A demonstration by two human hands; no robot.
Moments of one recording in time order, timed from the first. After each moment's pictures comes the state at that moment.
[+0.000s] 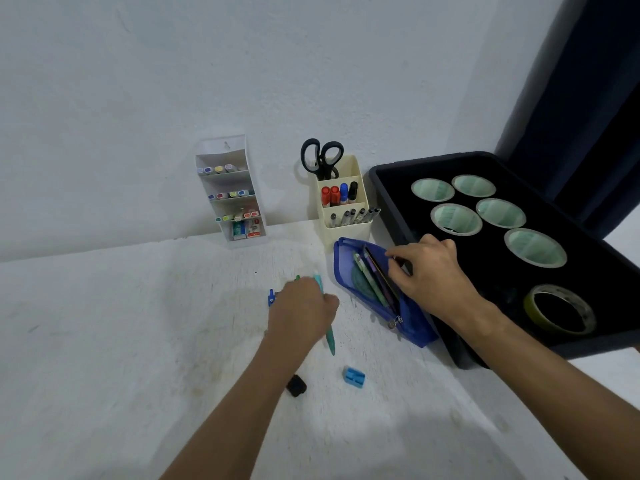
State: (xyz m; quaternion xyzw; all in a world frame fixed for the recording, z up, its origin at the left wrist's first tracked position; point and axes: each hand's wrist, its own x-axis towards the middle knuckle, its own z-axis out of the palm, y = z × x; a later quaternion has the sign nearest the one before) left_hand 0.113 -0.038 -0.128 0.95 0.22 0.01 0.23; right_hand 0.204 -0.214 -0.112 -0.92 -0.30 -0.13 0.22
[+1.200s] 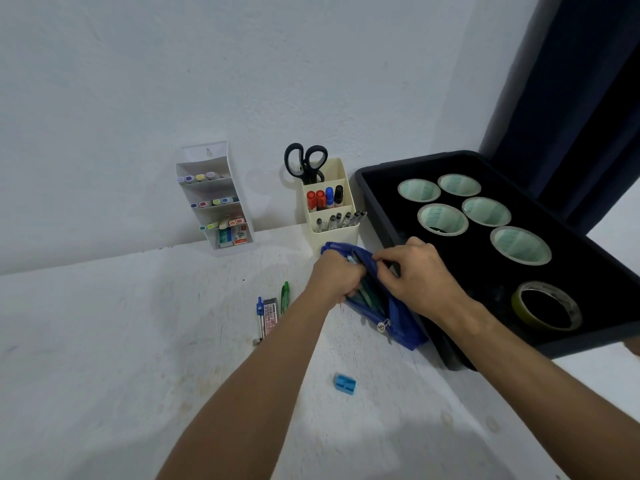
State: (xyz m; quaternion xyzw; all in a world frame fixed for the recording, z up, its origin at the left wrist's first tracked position) left_hand 0.195 -0.072 -0.121 0.81 0.25 -0.10 0.52; right_hand 0.214 -0.217 -0.121 -0.91 -0.30 -0.12 0.26
